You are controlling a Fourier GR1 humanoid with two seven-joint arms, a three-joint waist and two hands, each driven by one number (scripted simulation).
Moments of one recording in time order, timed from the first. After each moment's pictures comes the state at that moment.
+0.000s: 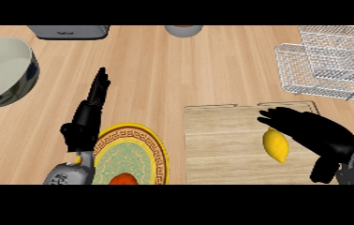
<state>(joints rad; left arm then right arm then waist) -0.11 0.06 -0.10 -1.59 -0.14 0.19 0.04 -0.09 -0.53 0.14 -1.68 1.05 0.66 -0.40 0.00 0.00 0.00</state>
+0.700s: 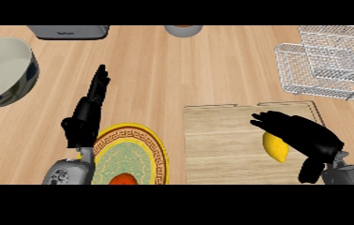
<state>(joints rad) -0.13 0.05 -0.08 -1.57 -0.16 0.18 0.05 -0.08 -0.45 0.14 -1.58 1.10 0.60 -0.45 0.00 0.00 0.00</state>
